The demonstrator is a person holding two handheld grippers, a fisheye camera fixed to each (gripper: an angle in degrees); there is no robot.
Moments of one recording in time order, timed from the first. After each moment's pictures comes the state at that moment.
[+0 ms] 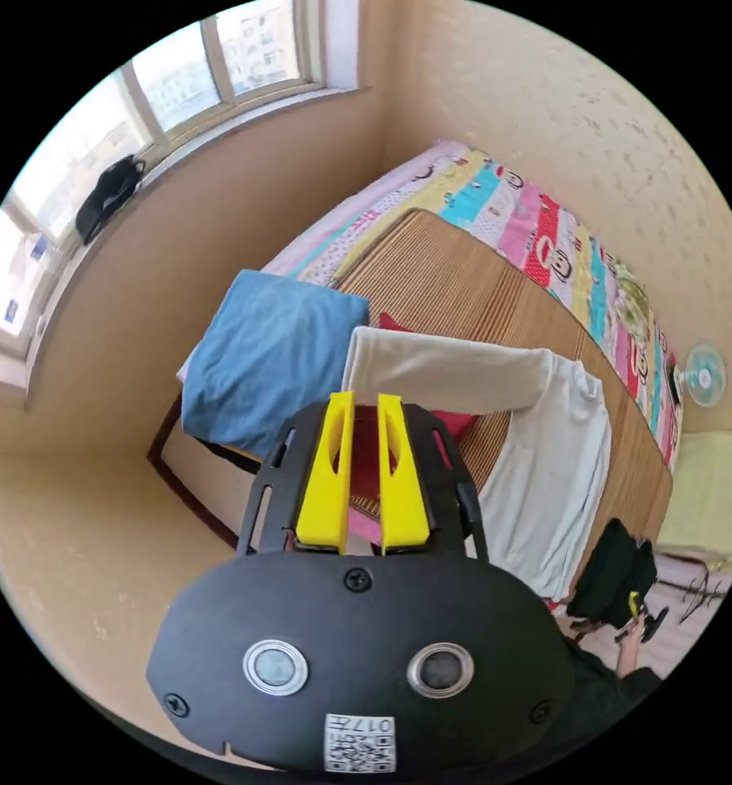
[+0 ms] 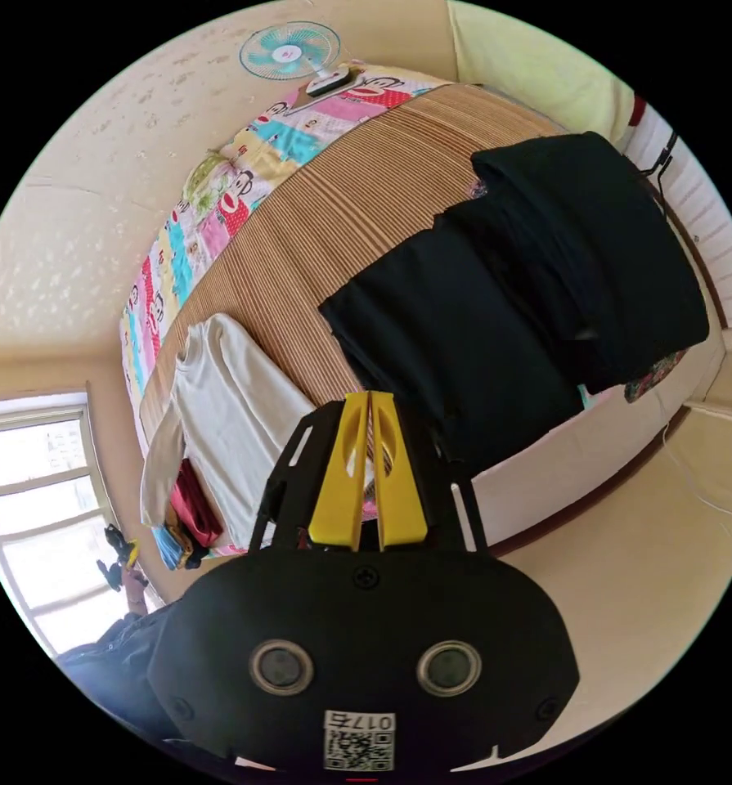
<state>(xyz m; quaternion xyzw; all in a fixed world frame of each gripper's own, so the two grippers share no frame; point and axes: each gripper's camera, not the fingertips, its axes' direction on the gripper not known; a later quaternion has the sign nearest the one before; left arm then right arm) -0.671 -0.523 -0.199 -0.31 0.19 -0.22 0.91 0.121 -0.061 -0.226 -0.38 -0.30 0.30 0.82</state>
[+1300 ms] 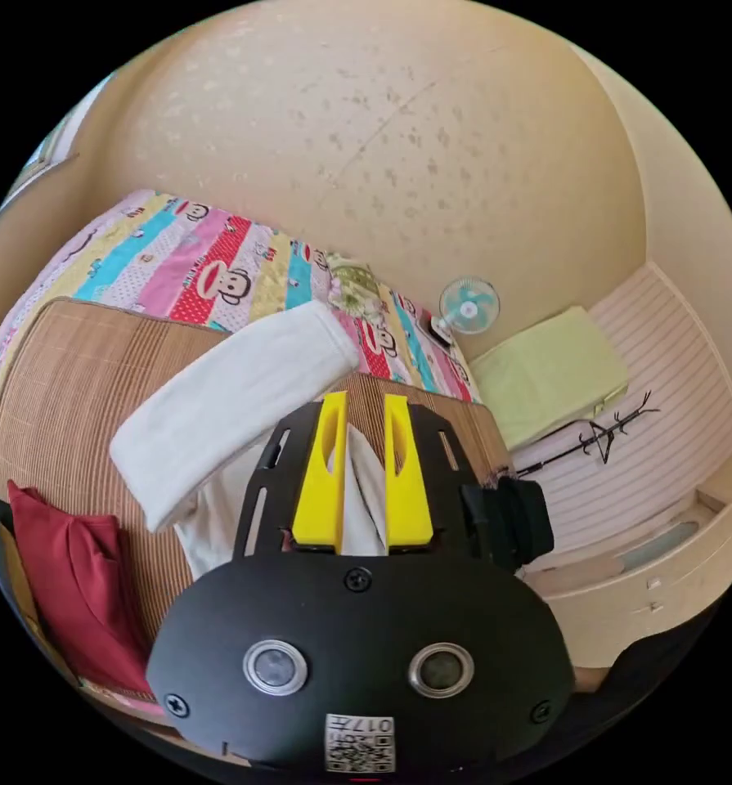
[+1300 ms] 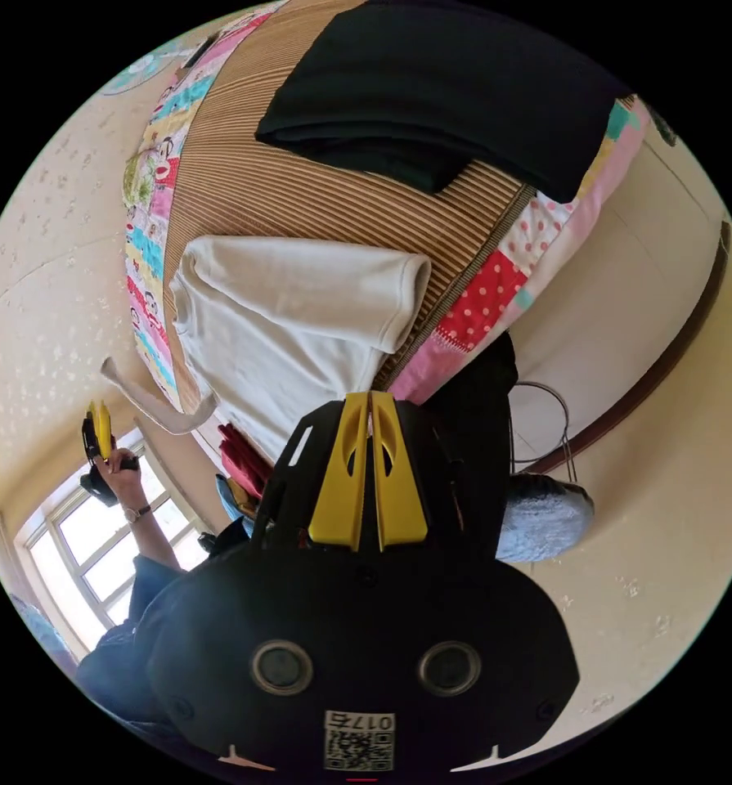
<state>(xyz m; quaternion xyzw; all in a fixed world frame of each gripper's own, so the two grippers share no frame) -0.234 -0.566 -0.263 -0.11 0.56 0.03 0.82 0.108 0.089 -0.293 -0.45 -0.36 0.47 0.67</state>
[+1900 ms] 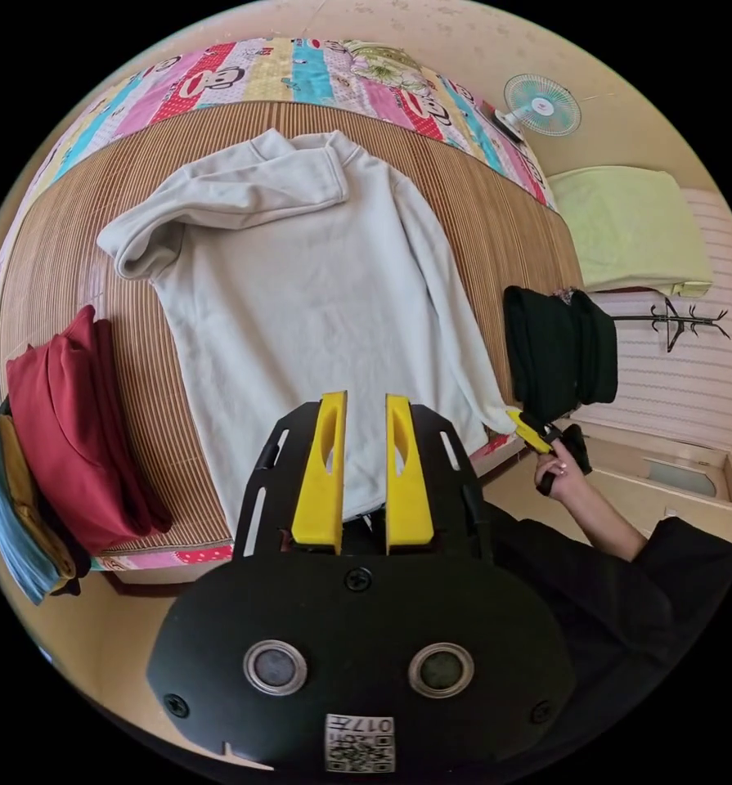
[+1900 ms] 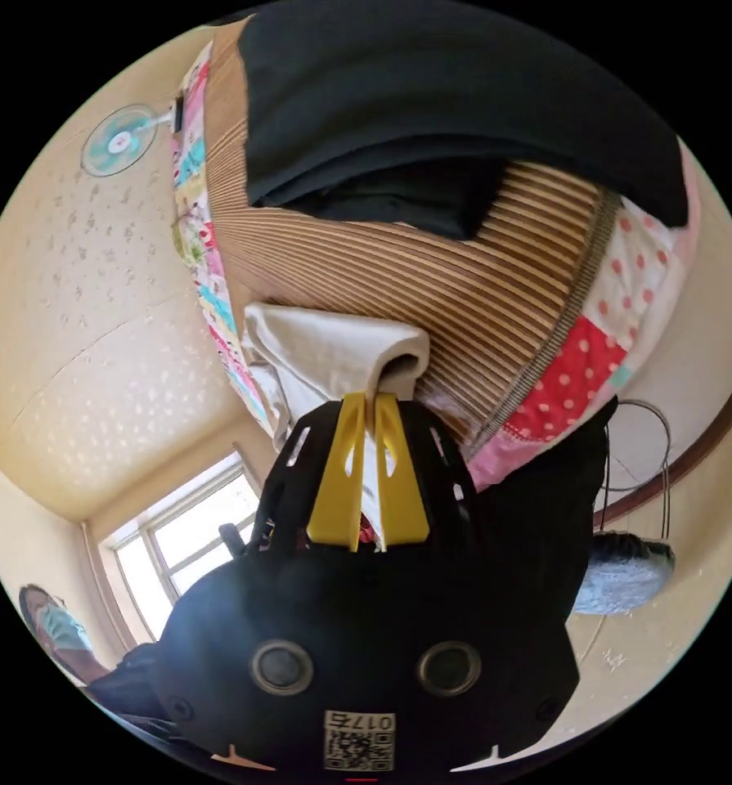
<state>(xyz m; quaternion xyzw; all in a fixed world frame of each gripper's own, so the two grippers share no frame) -0.210 -0.331 -0.235 -0.36 0.44 0.18 0.80 0.158 0.090 -0.205 -0.35 -0.48 0.53 0.60</state>
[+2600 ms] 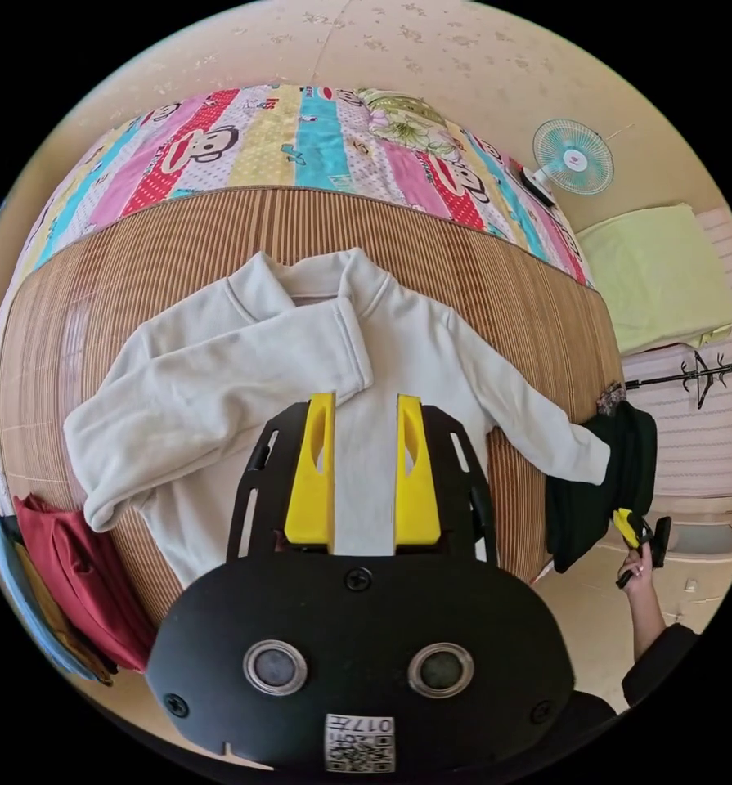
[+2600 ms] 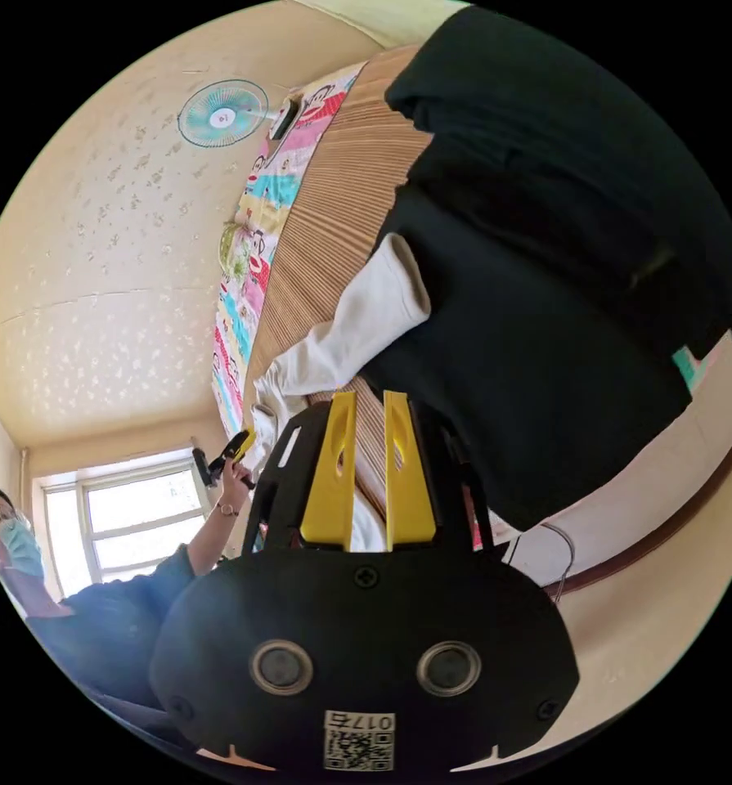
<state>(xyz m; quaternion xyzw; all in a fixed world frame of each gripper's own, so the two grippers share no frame) -0.027 -0.472 -0.051 -0.27 0.41 0.13 0.86 0.292 0.044 -0.169 -0.31 -0.44 0.45 0.72</state>
